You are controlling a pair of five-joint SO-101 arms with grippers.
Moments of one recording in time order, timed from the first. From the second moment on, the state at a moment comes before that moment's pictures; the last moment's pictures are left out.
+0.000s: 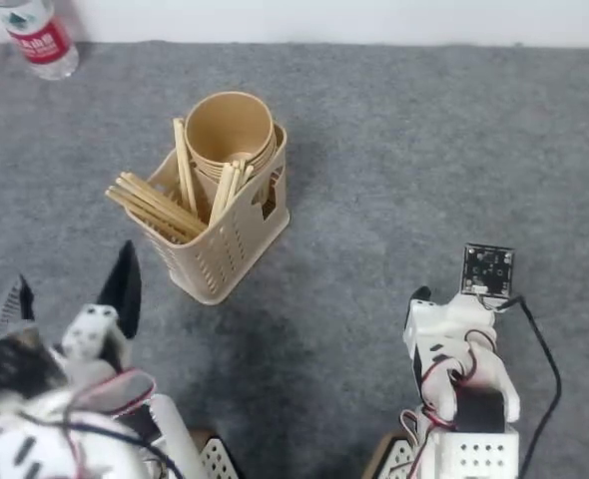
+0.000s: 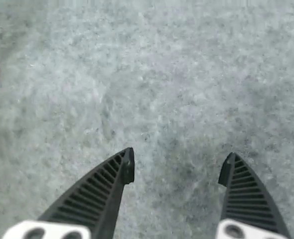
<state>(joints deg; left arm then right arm) -34.9 -98.0 43.0 77.6 4.4 -2.9 -103.4 90.5 64.7 -7.4</state>
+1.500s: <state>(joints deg) -14.0 -19.5 11.6 99.0 23.3 -3.0 -103.6 92.0 64.6 -7.4</state>
